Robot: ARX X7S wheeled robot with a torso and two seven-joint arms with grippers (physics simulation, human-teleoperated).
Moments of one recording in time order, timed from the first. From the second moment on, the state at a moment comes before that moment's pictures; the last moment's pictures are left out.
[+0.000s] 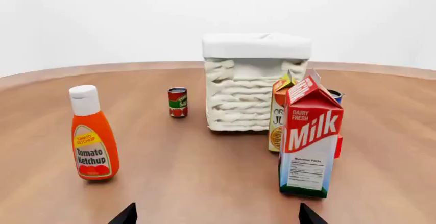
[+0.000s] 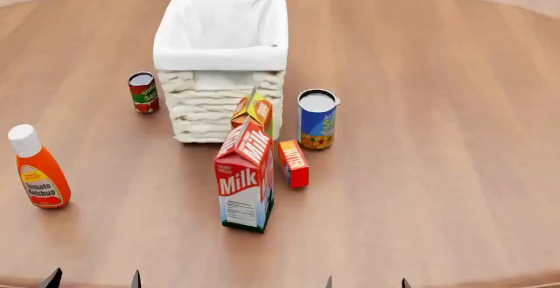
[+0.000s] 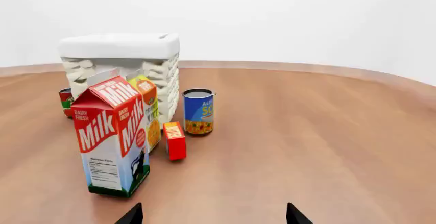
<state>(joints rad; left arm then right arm) 0.00 0.00 0.00 0.00 0.00 0.00 0.00 0.00 0.00 0.00 0.00 0.00 0.00 0.00</state>
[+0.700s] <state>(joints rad) -0.01 -0.07 0.08 0.00 -0.05 0.01 -0.10 0.01 0.08 -0.09 -0.07 0.01 0.08 0.09</state>
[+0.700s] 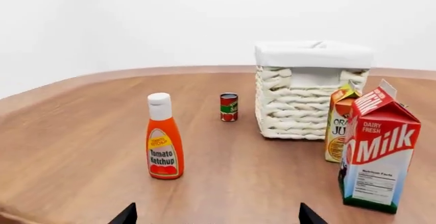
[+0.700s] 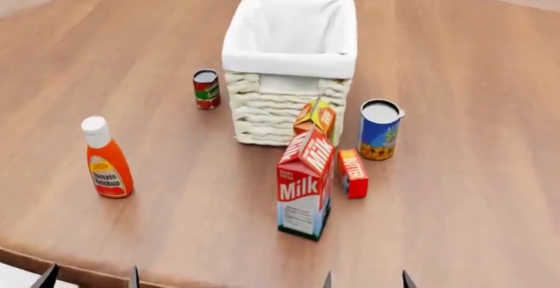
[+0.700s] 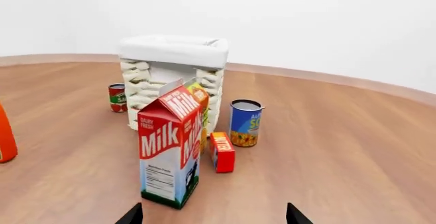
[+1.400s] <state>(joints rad) -0.01 -0.11 0.14 0.00 -0.08 0.03 -0.14 0.02 0.12 -0.15 -0.11 0.02 0.13 0.12</state>
